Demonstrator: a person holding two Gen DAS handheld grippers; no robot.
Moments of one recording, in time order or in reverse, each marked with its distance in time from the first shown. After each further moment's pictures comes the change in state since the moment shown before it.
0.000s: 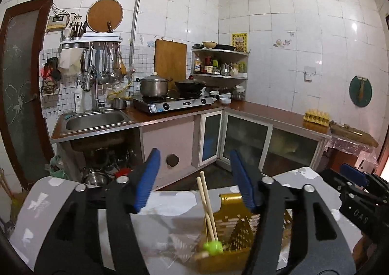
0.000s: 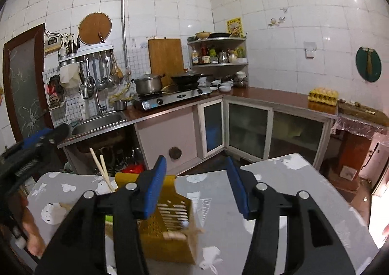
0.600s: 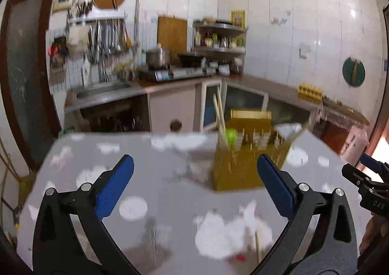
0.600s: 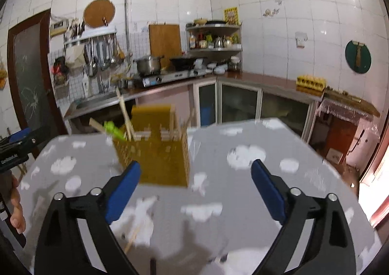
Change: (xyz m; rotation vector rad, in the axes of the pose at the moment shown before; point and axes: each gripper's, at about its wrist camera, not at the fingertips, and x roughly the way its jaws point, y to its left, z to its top) left arm -0.103 0.041 -0.089 0.008 0.177 -0.013; right arm -0.110 0.001 -0.091 -0.025 0.113 -0.018
